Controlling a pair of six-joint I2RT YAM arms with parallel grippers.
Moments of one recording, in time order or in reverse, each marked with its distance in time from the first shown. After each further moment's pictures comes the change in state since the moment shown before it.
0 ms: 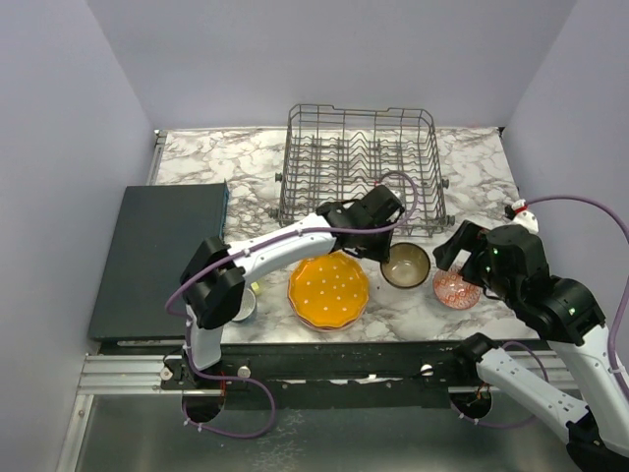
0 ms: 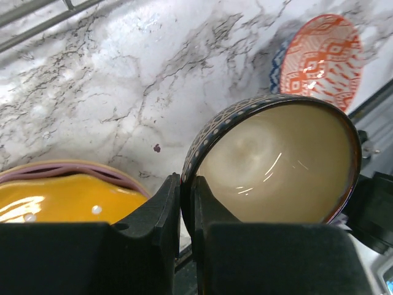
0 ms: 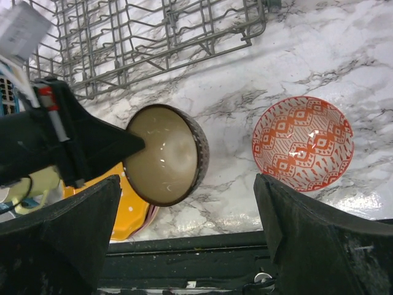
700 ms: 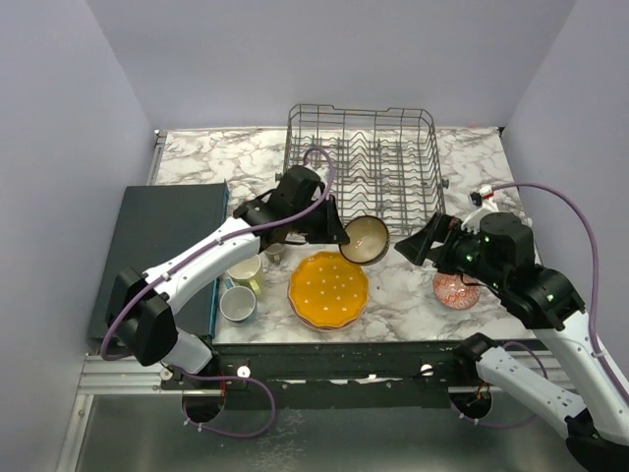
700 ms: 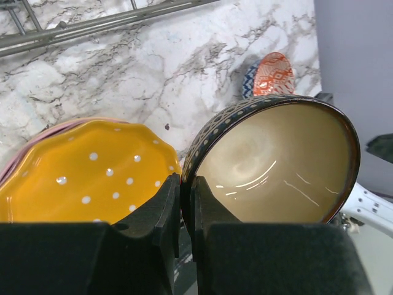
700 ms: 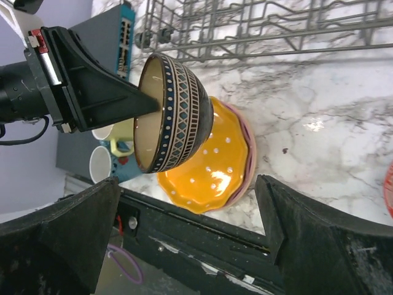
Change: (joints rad) left arm 0.264 -0.438 -0.375 0.157 0.235 -0.088; right arm 0.000 0.037 -0.059 0.270 -0.386 -0.027
